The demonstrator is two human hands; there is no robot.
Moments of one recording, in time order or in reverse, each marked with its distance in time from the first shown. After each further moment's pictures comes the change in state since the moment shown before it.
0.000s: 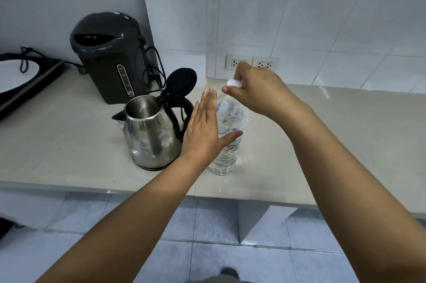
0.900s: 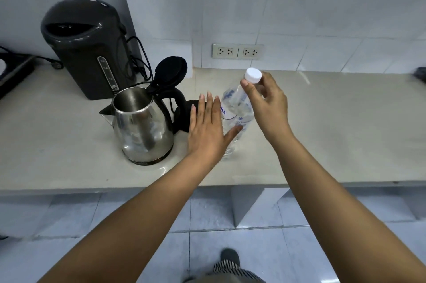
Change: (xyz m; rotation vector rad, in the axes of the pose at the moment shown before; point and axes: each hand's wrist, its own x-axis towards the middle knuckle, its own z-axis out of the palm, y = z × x) left_hand -0.017 0.006 0.022 0.178 -0.169 -0.028; right_hand -0.060 0.012 0.051 0.812 0.453 0.324
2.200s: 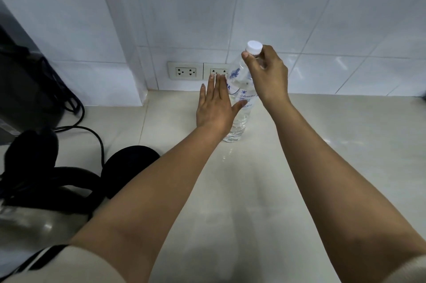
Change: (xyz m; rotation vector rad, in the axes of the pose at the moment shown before) left_hand 0.305 0.106 0.123 0.051 -0.154 -0.050; right_hand 0.308 0.146 -0.060 -0.253 0.057 0.030
